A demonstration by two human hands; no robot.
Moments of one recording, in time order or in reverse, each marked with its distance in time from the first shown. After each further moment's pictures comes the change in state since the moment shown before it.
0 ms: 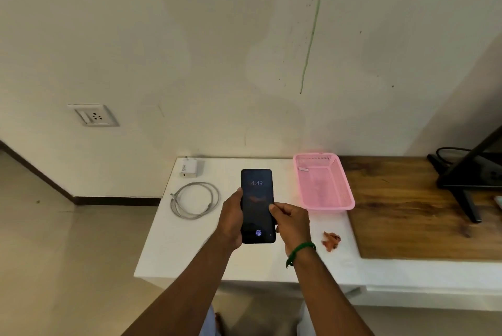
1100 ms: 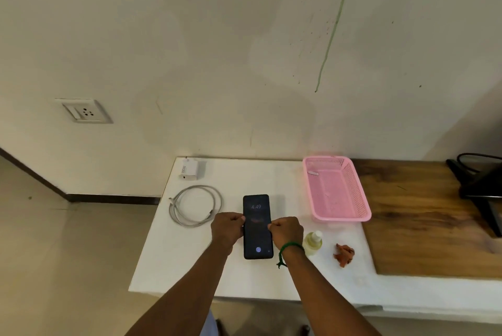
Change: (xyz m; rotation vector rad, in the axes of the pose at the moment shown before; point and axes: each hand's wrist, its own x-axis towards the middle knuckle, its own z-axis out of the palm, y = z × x) left_hand 0.087 -0.036 -0.062 0.475 0.379 0.006; right_hand 0.071 0.056 0.036 -0.619 -0.005 0.095
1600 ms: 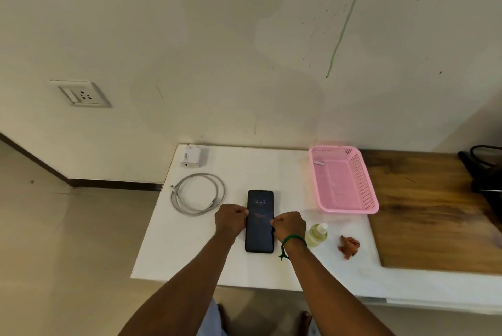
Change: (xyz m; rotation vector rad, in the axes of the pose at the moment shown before) left_hand 0.018 -0.017 0.003 0.193 0.005 0.032; right_hand 0.008 0.007 0.013 -0.093 -0.060 0.088
